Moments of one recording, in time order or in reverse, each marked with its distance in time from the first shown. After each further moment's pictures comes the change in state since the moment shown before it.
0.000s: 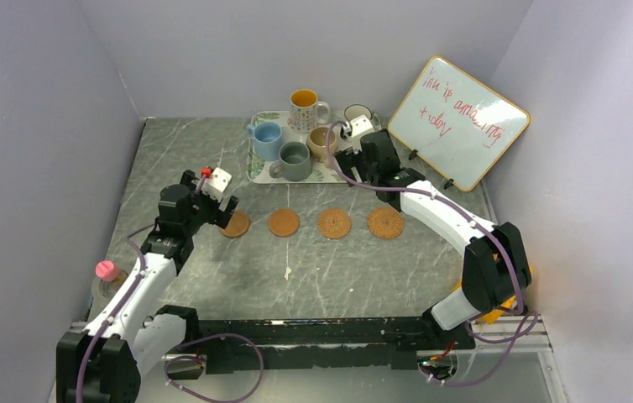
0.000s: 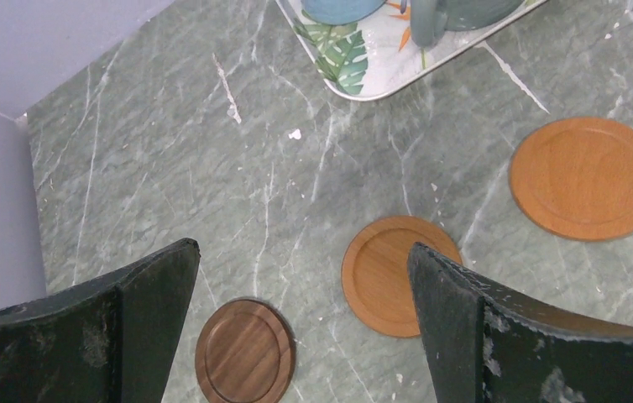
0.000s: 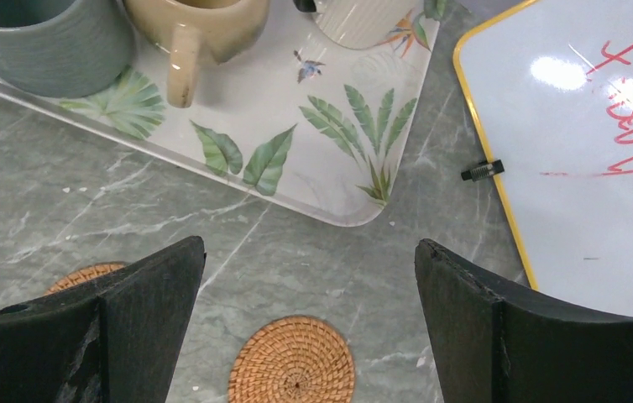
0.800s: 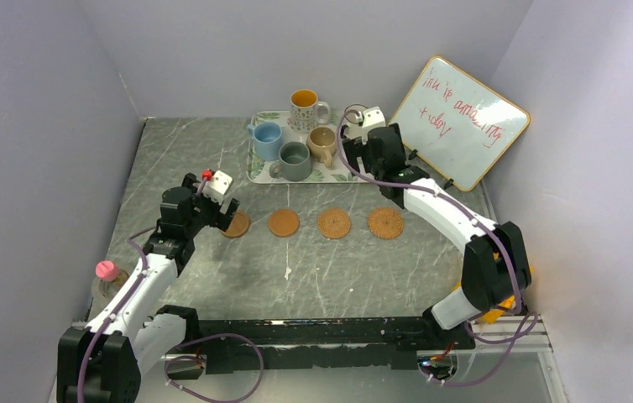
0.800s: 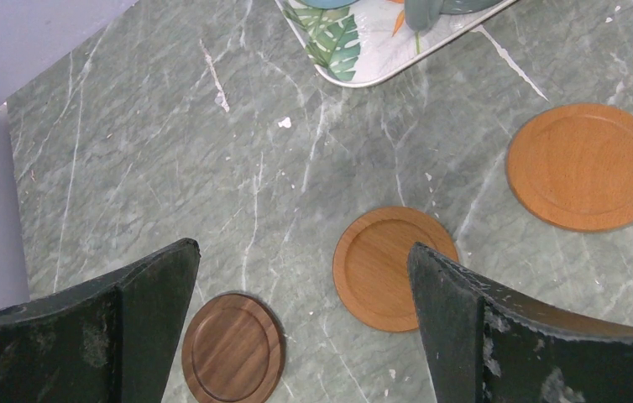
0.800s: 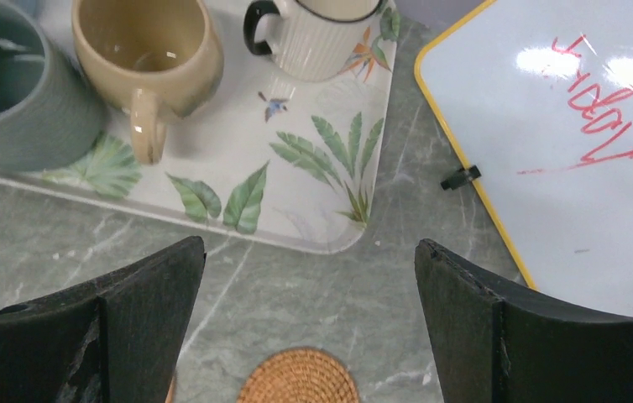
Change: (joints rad) left arm 0.000 -0.005 -0.040 0.029 0.005 -0.013; right arm -0.055 -0.019 -0.026 0.085 0.032 0.078
